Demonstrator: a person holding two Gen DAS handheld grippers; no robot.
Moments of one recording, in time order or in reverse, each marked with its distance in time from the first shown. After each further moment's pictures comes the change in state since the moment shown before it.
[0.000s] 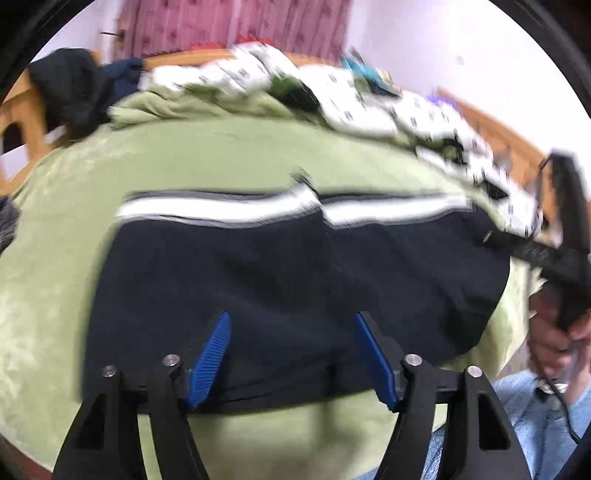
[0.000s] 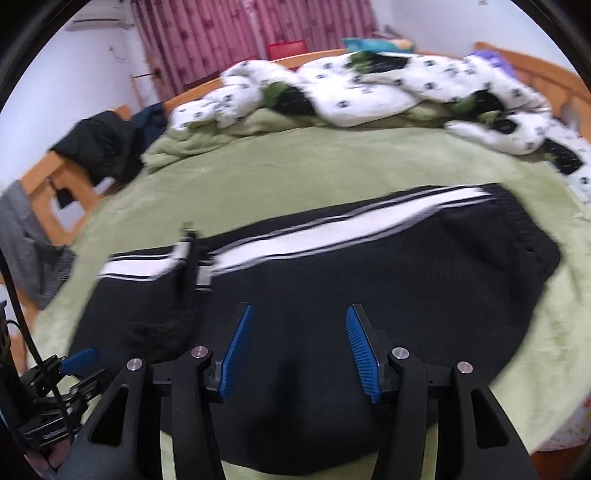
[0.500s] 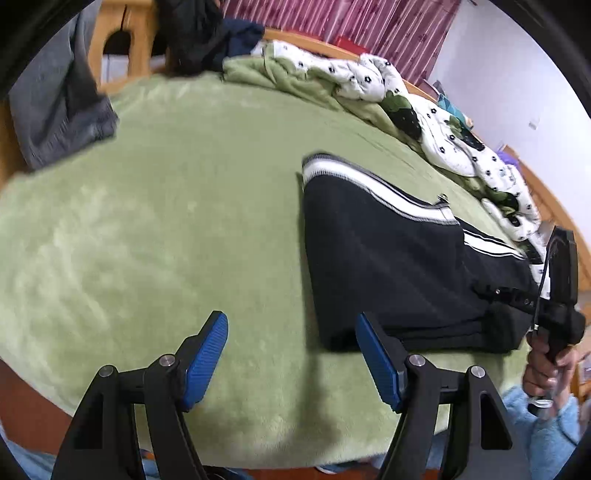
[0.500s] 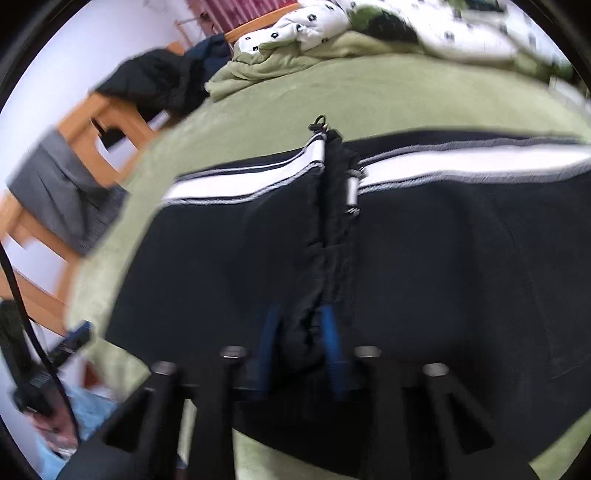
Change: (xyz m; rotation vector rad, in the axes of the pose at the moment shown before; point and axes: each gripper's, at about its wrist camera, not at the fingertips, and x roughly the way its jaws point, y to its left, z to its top) left arm -0.023 0.163 -0.045 -0.286 0.070 0.044; right arm 0.066 0.100 -0.040 -0.141 0.196 0.123
